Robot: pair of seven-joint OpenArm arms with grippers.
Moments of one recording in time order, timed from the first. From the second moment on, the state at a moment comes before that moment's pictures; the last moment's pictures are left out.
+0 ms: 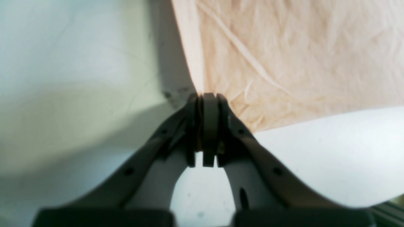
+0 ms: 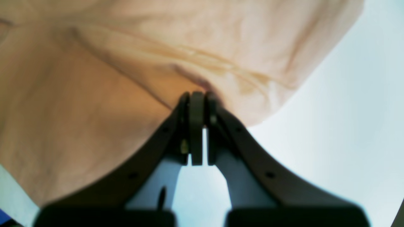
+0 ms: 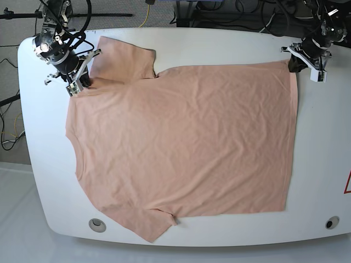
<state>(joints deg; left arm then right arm) 27.3 -13.8 -33.3 94.0 -29.4 -33.7 42.9 -22.0 14.9 23.2 99.6 6.9 40.1 -36.2</state>
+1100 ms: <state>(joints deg) 24.9 -14.3 -34.6 100.9 -29.7 -33.6 45.1 -21.8 13.6 31.4 105.9 10.6 40.3 -40.8</state>
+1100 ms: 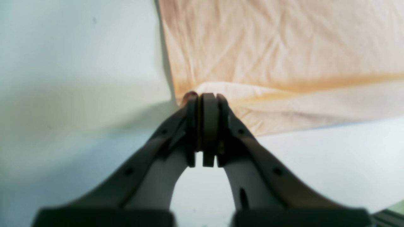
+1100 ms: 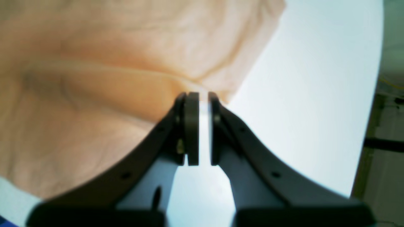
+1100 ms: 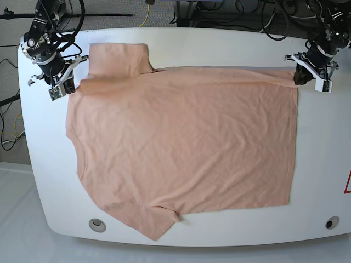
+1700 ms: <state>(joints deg) 15.6 -14.2 -34.5 98.9 -29.1 -33.3 45.6 -15.7 11.5 30.4 106.2 10.2 40.2 -40.6</state>
